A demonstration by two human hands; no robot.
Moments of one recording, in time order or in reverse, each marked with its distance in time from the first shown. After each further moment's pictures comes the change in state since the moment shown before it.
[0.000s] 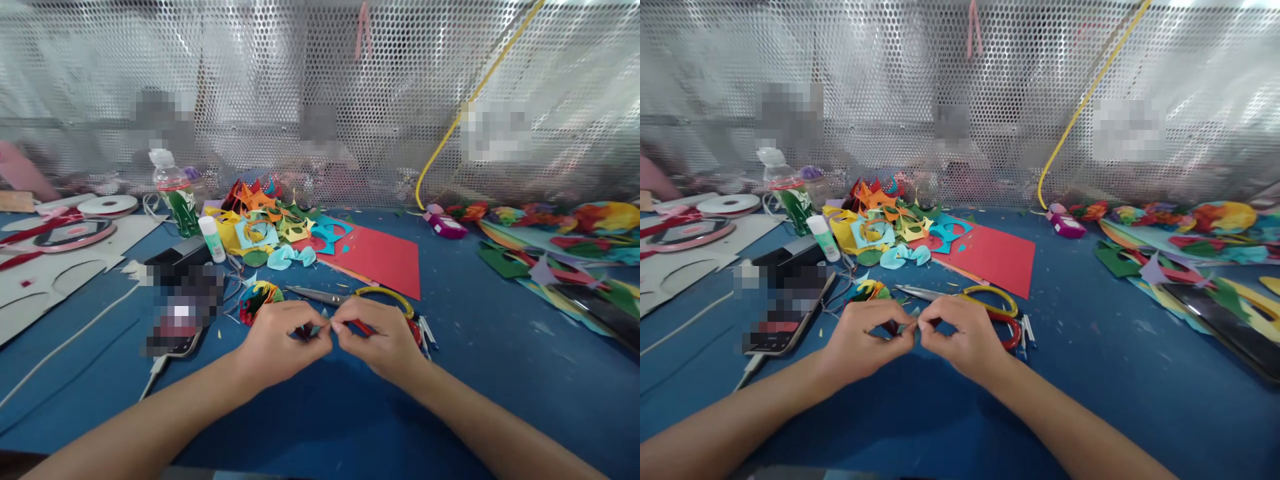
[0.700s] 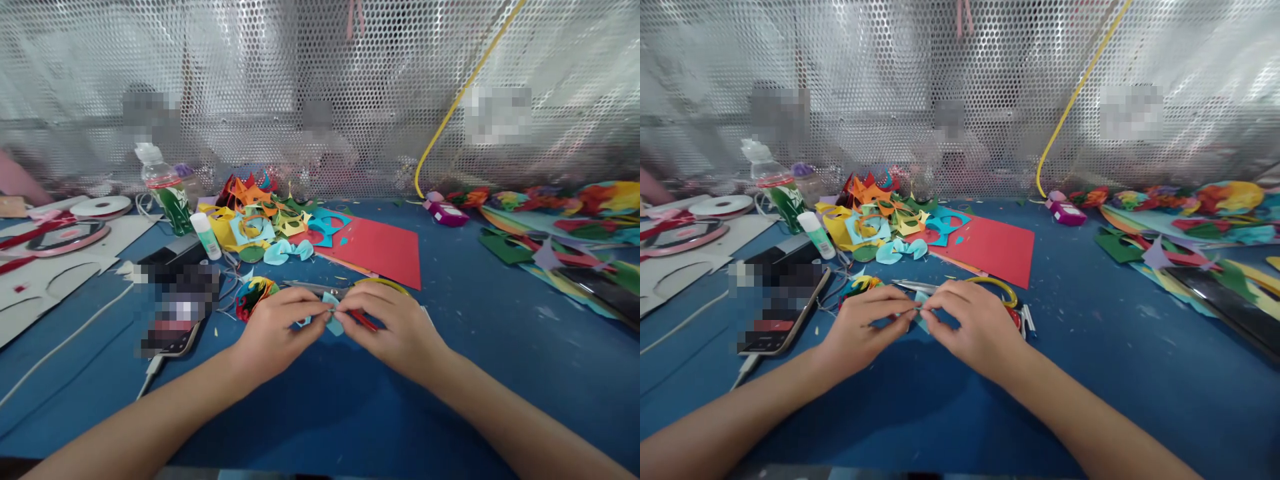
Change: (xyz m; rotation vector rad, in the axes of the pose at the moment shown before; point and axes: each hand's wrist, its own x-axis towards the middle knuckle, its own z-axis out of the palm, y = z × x) left_hand 0.002 -0.009 0.002 -0.004 -0.017 0.113; right_hand -0.001 -0.005 -0.016 -0.420 -0.018 -0.131
